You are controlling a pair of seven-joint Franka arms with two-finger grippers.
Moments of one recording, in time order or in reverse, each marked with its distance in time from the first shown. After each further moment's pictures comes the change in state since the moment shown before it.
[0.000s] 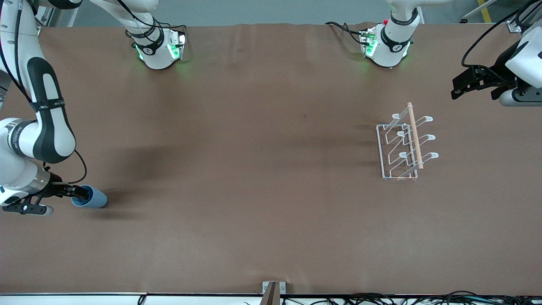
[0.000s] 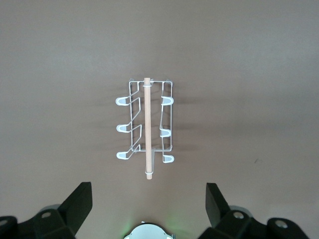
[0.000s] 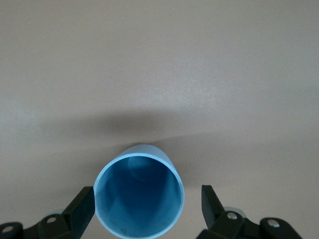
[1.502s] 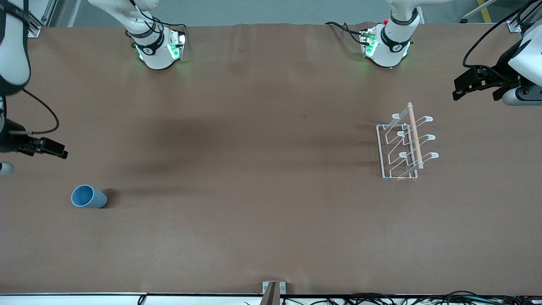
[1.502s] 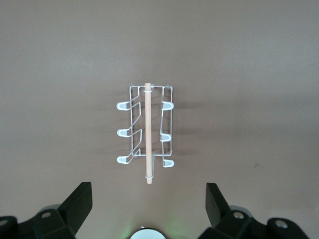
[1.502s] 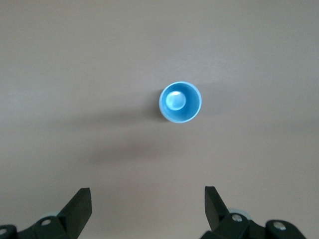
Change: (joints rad) left arm 0.000 -0.006 0.002 -0.004 0.000 0.023 0.000; right arm 0.066 -0.345 0.001 0.025 0.003 -0.452 0.042
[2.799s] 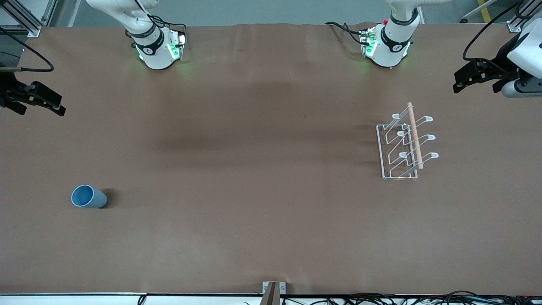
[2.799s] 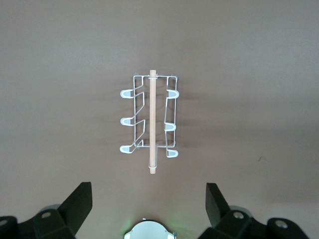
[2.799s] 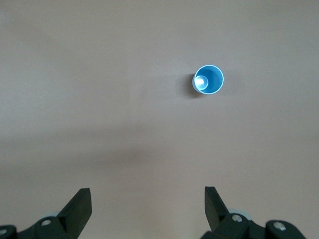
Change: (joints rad) left arm 0.008 -0.060 0.007 -0.082 0.000 0.001 0.000; right arm 0.151 -0.214 0.016 0.154 0.001 -0.346 0.127
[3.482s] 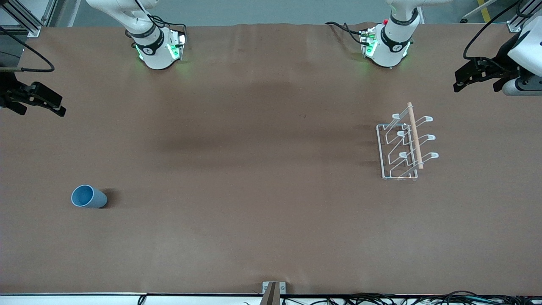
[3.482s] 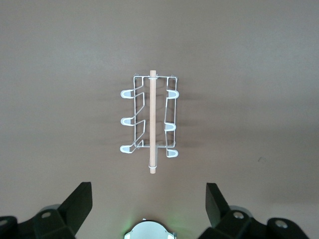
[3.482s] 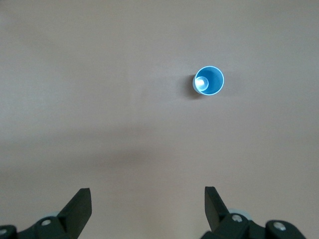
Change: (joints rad) left arm 0.000 -0.010 0.000 -0.002 0.000 0.000 0.000; right arm 0.000 0.000 0.003 0.000 0.000 0.005 0.008
